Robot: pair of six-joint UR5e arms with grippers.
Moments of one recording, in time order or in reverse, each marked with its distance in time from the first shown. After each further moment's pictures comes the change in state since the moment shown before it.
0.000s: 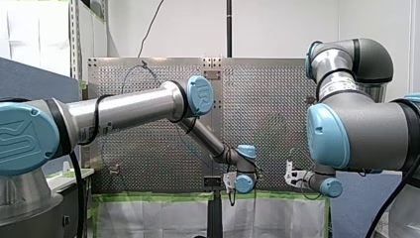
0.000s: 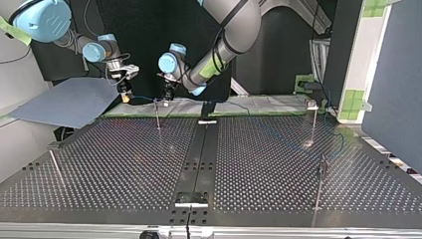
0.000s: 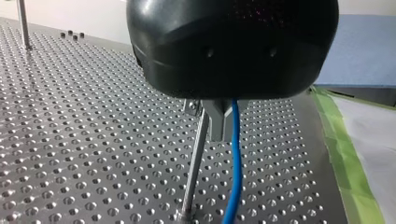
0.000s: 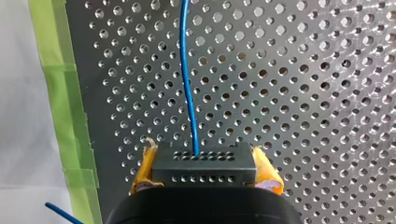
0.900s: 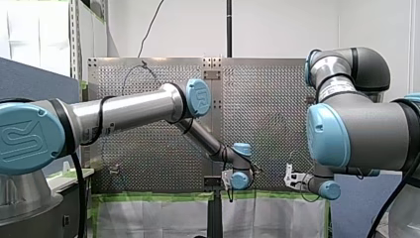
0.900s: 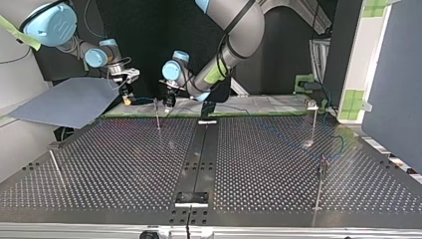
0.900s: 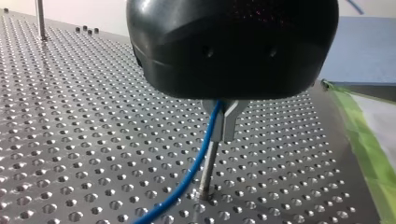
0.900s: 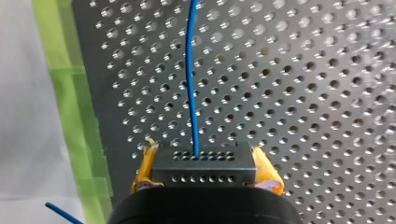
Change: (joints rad) left arm 0.042 -0.012 0.043 -0.006 0.073 -0.024; right arm 0.005 0.066 -0.098 0.048 -0.009 0.023
